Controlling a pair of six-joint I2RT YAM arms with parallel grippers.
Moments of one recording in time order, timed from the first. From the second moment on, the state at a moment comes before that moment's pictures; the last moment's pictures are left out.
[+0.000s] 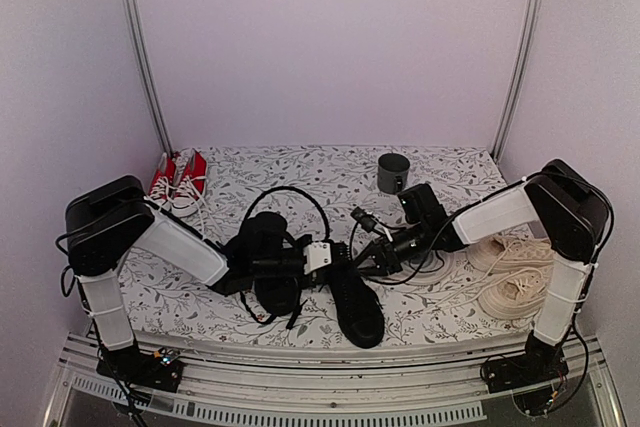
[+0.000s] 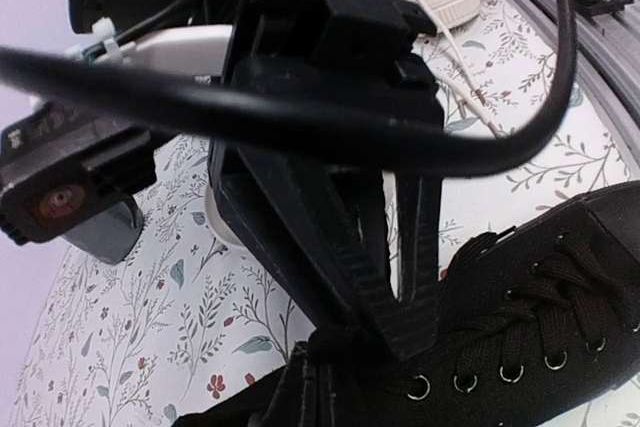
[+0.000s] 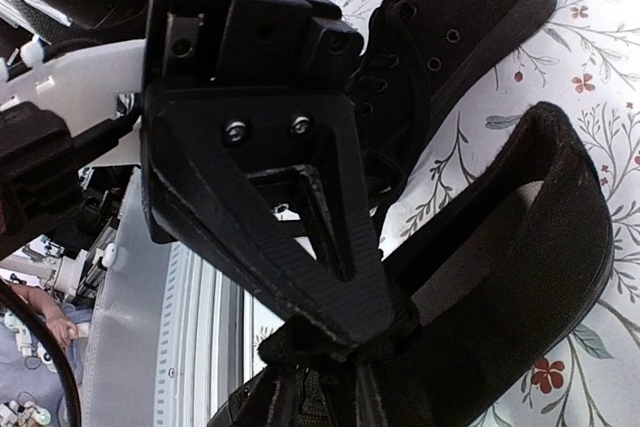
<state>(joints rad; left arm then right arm) -0.94 1.89 0.77 0.77 0.30 0.62 0.66 1.89 0.93 0.18 -1.04 0.06</state>
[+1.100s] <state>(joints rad) -0.93 1.87 0.80 0.64 0.35 0.68 0.74 1.71 0.78 0.30 -0.67 0.08</state>
